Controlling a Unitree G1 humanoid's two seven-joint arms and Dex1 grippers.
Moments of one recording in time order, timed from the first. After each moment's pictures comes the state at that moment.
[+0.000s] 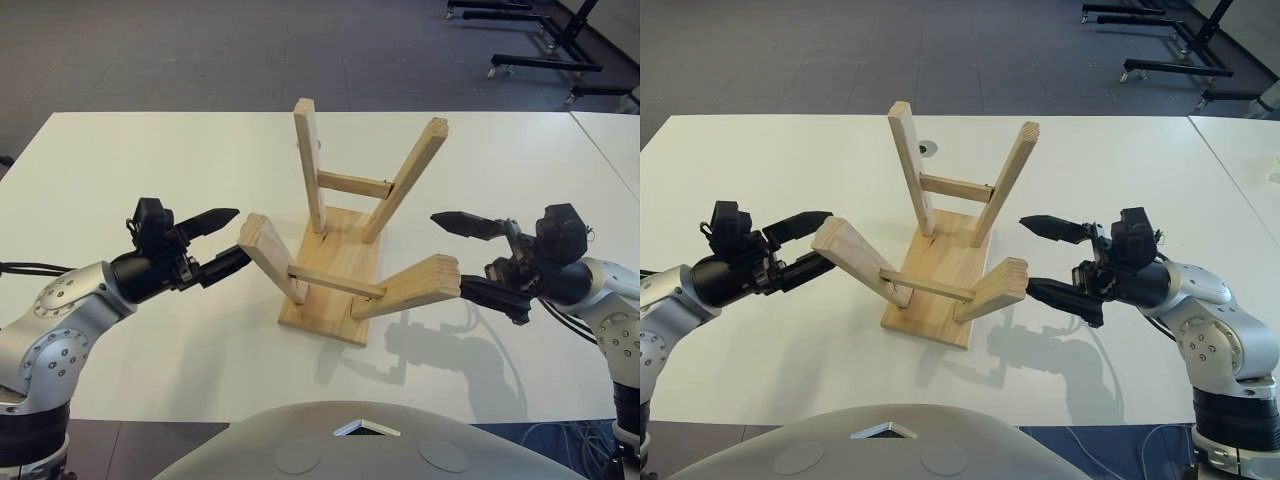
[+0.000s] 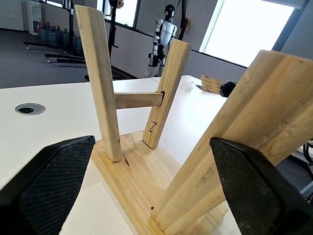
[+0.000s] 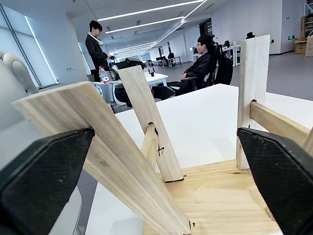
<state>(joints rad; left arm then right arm) 0.19 0.68 0.22 -0.57 -0.97 0.65 -0.72 0.14 -0.73 -0.28 -0.35 0.99 0.55 1.22</state>
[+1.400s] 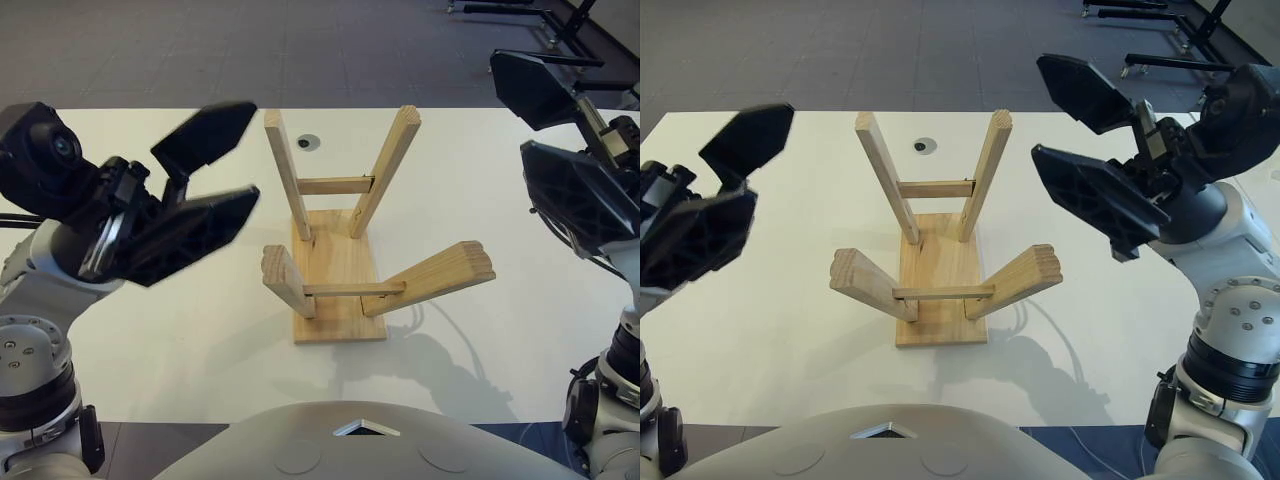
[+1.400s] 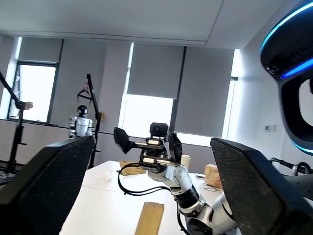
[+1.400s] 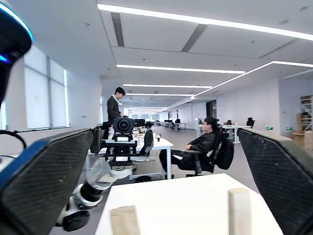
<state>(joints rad) -0.09 0.67 0.32 -0.79 -1.65 0.60 -0.57 -0.22 -0.69 -0.42 -0.57 1.55 0.65 0.73</state>
